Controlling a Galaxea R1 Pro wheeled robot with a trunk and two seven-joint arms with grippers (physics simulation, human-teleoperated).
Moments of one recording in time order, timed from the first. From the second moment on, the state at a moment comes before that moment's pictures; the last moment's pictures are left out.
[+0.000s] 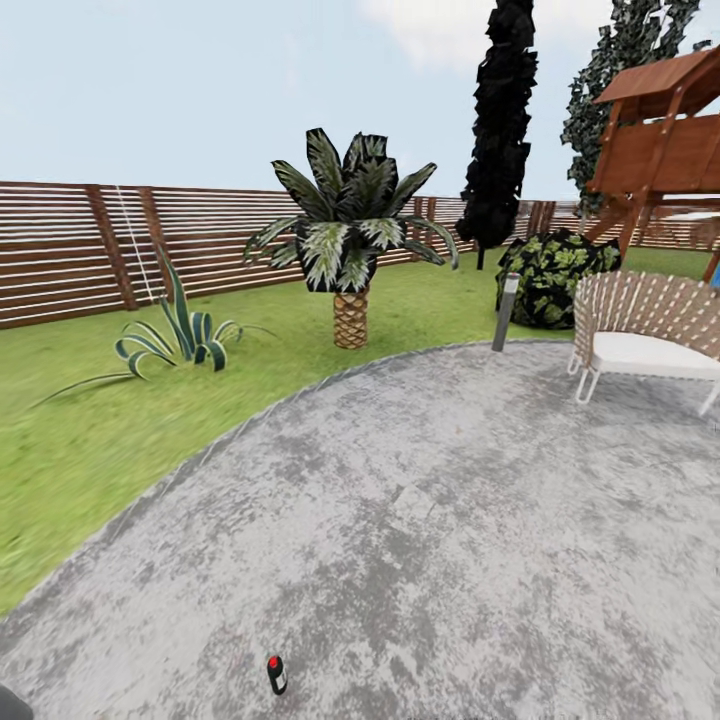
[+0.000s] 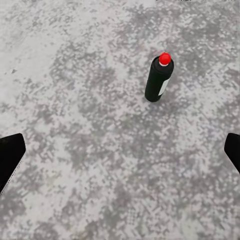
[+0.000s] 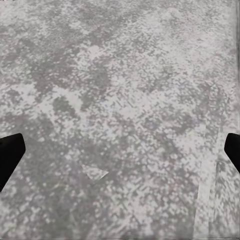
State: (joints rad) left arm -0.20 0.04 0.03 -0.32 0.01 -0.30 0.00; right arm -0.04 -0.03 0.00 -0.51 0.05 -0.46 0.00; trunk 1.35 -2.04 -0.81
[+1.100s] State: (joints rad) left arm -0.20 0.03 0.02 -0.33 0.01 -0.30 0.00; right arm -0.04 -0.03 0.00 -0.51 0.05 -0.46 0.00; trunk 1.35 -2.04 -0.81
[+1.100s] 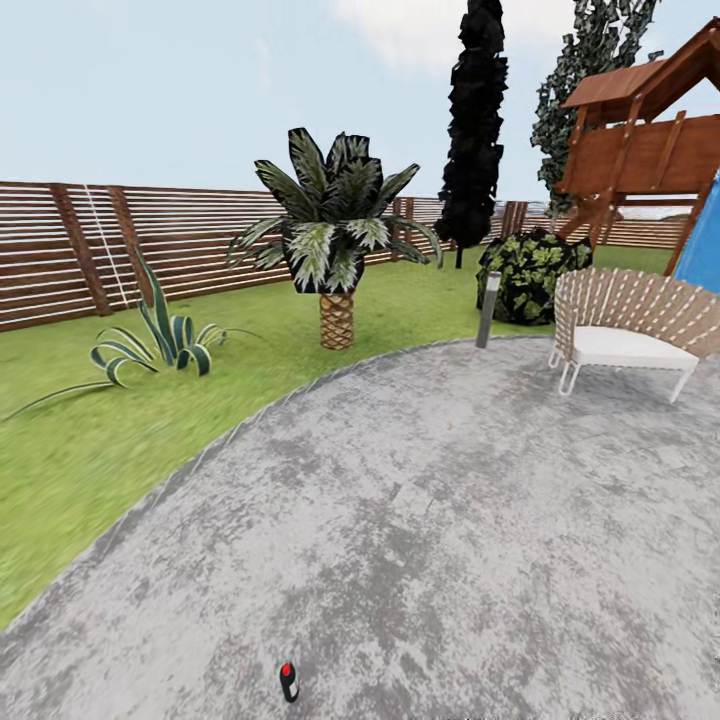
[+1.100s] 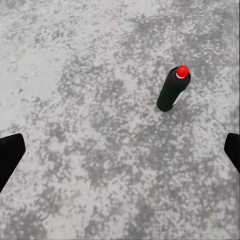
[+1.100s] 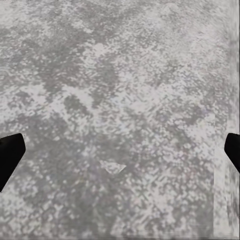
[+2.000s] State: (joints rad) left arm -0.56 0.01 -0.03 -0.34 -0.07 -0.17 -0.01; right arm -0.19 -0.04 0.00 -0.99 0.04 -0.14 0.00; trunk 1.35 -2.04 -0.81
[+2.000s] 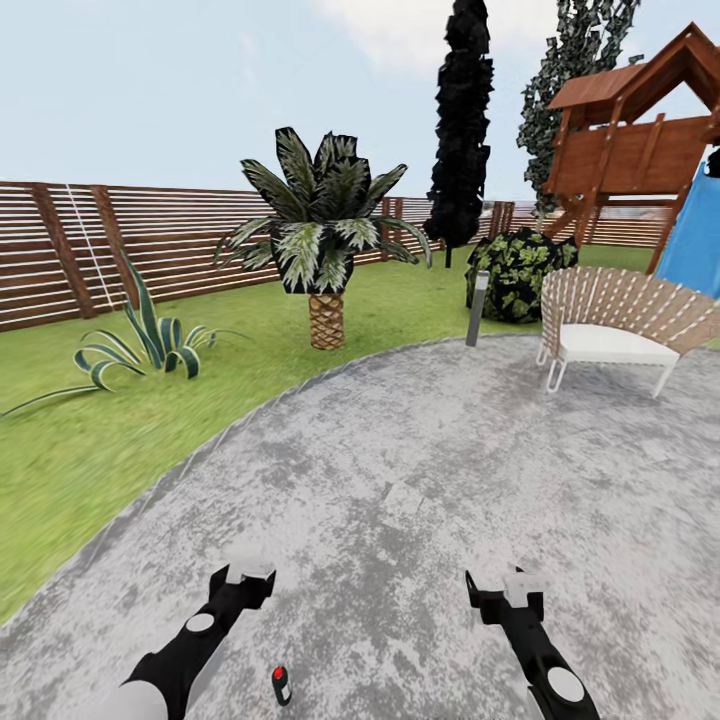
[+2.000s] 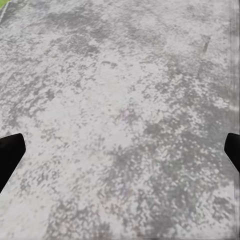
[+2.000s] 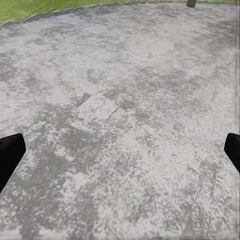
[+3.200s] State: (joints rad) left arm -0.56 0.01 -0.02 -0.34 -0.07 -0.17 -0.01; right arm -0.19 -0.04 -0.01 -0.96 0.04 -0.14 -0.01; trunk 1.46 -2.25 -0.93
